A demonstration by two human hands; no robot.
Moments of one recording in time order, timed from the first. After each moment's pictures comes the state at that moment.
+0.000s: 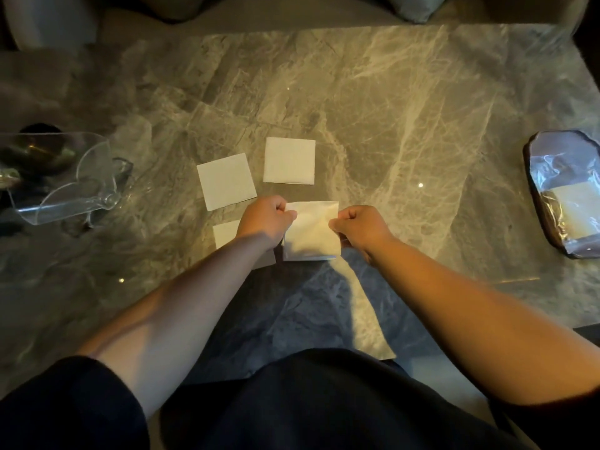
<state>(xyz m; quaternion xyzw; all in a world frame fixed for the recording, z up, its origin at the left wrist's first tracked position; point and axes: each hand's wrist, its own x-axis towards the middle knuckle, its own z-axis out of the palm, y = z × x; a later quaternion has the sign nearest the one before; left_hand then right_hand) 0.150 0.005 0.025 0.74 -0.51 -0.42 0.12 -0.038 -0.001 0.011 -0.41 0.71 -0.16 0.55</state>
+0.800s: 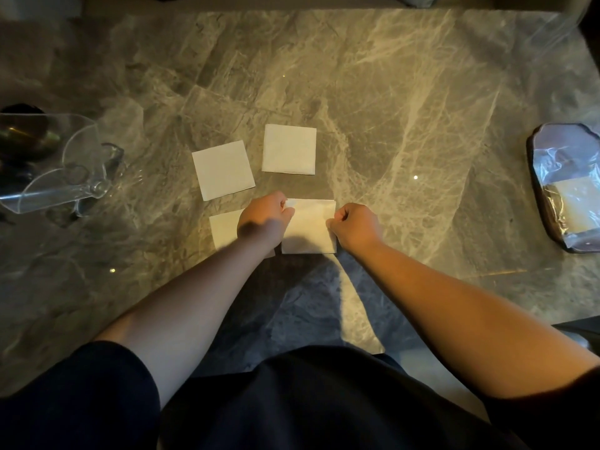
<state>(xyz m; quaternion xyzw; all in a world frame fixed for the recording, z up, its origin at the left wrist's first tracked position) 0.150 0.011 -0.009 0.74 -0.58 -0.33 0.06 -0.025 0.009 0.000 -0.52 0.75 -0.06 0.40</state>
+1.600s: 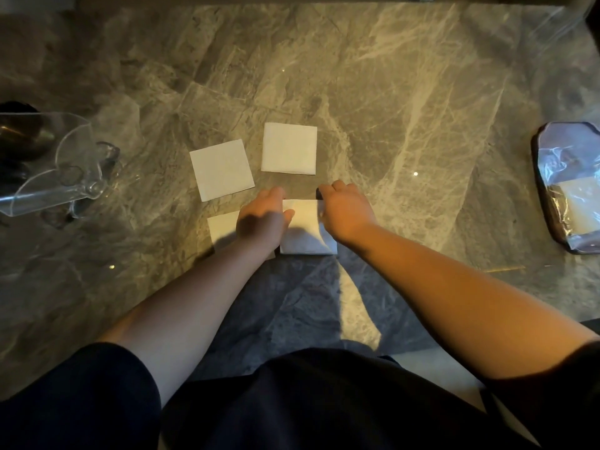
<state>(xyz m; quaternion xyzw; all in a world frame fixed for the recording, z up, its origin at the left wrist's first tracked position) 0.151 0.008 -0.023 0.74 -0.61 -0.28 0.04 -0.012 -0.020 -0.001 -0.77 0.59 0.09 0.20</state>
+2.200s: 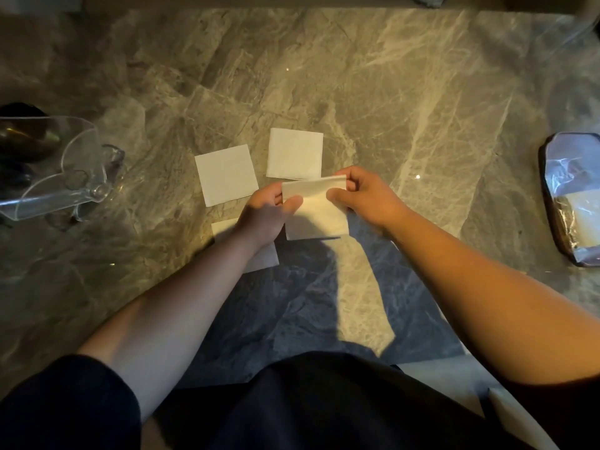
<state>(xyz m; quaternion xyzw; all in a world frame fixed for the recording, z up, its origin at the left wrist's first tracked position) 0.161 -0.001 0.014 0.65 -0.43 -0.56 0.30 -0.035 -0.049 0.022 -0.51 0.59 -0.19 0.59</state>
